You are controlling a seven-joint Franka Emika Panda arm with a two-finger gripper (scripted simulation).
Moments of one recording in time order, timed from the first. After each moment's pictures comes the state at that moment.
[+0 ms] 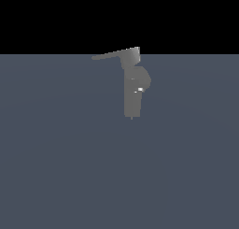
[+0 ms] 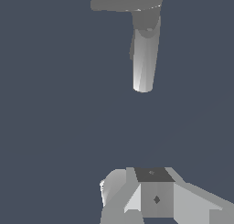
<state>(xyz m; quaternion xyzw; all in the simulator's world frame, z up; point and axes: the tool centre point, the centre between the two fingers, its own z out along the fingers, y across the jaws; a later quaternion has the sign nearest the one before) -0.248 0.004 0.482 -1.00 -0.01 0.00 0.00</state>
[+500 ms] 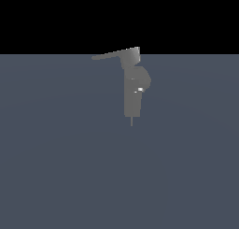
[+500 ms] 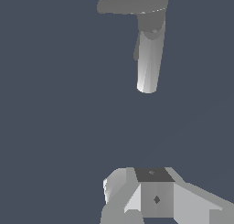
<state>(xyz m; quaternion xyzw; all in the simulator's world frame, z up) -0.247 0.008 0.489 -1.00 -0.02 0.00 0.01</state>
